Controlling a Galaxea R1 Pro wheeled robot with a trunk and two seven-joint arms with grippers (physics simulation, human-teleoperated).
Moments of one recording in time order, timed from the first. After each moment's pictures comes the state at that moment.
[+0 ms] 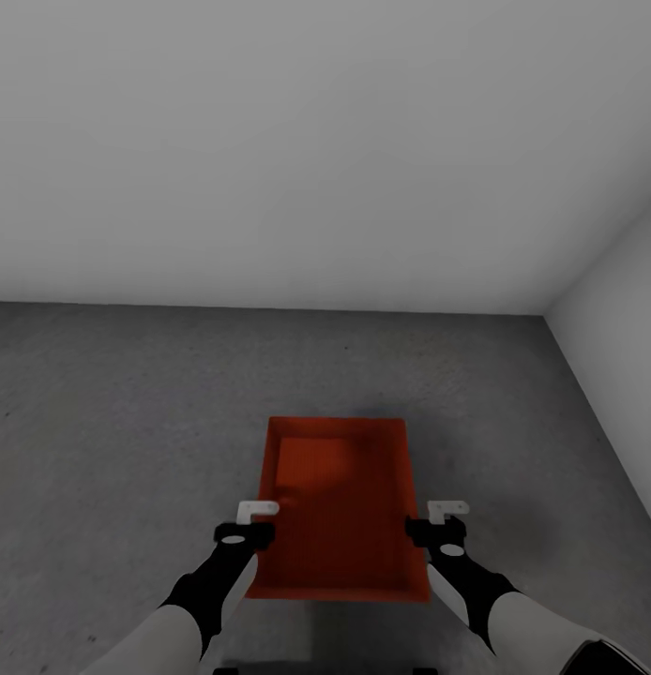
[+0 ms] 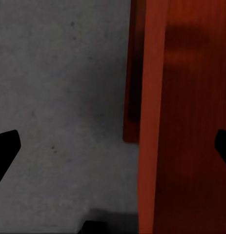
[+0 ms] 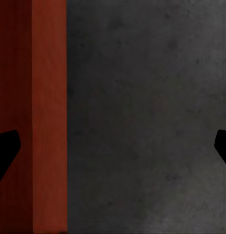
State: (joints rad) left arm -0.62 -0.14 -0.11 -0.46 0.05 0.19 0.29; right arm -0.70 -0.02 0.61 -0.26 -0.53 -0.10 -0.30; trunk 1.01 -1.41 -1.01
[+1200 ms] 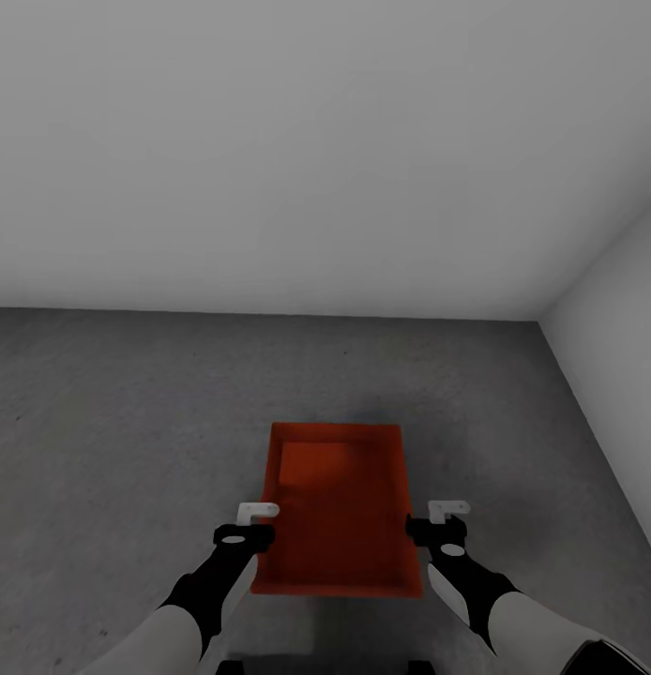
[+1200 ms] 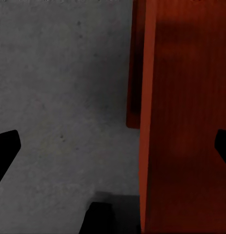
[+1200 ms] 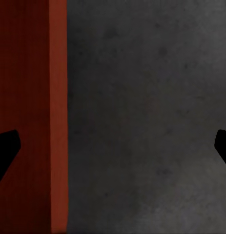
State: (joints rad) left arm -0.62 -0.14 -0.11 -0.46 0.05 0.21 0.30; right arm -0.70 -0.02 0.60 -0.26 -0.53 -0.11 -0.30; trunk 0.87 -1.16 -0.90
